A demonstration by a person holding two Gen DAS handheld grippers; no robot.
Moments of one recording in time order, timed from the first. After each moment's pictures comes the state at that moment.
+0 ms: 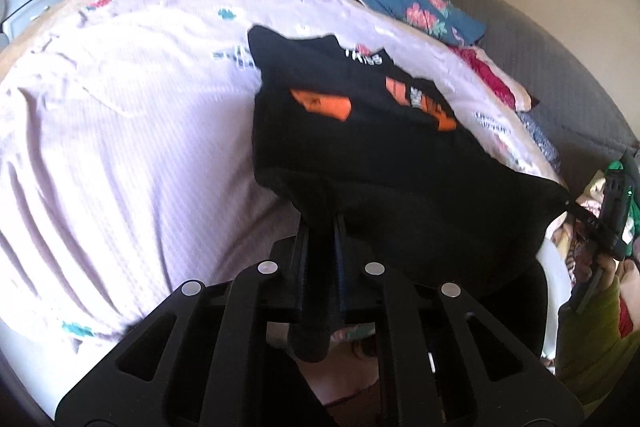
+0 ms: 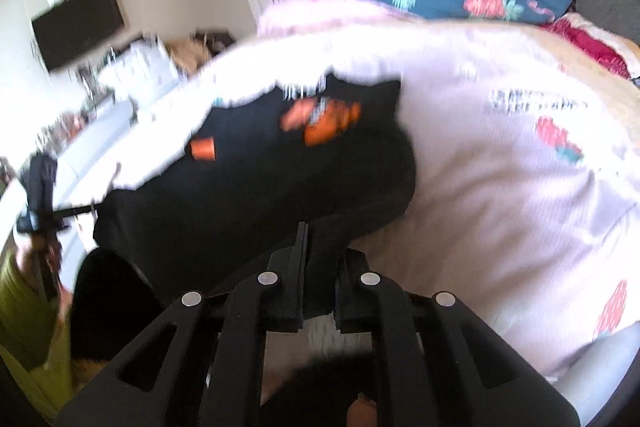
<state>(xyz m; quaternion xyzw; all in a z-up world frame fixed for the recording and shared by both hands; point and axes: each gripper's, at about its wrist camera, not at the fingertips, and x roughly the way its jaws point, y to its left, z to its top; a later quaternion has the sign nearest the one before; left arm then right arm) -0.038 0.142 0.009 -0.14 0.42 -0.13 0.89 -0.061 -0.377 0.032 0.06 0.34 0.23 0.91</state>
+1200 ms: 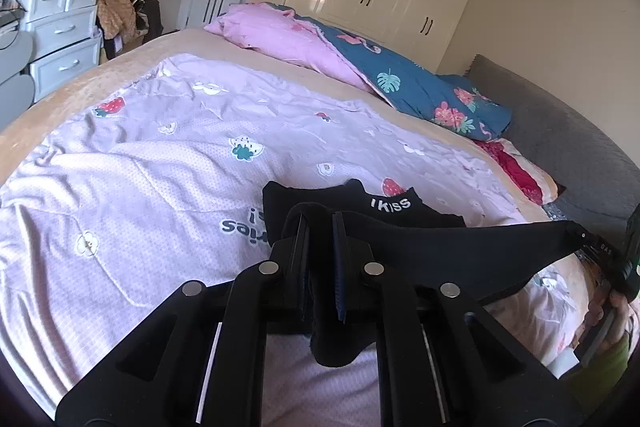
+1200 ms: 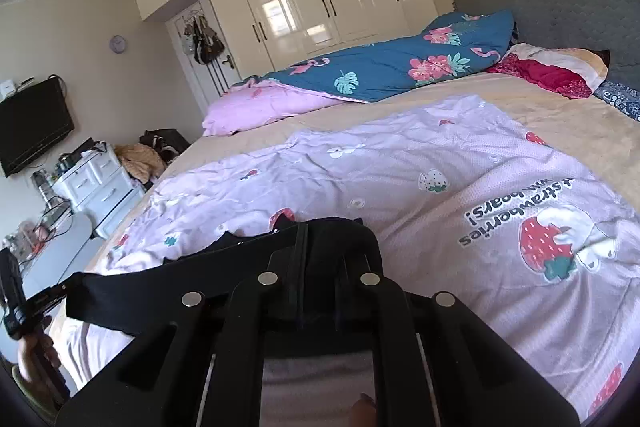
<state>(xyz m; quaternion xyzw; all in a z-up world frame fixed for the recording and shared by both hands) 0.068 0.151 0.080 -0.16 0.28 -0.05 0.94 0.075 -0.367 0.091 0.14 0.25 0.12 0.95</state>
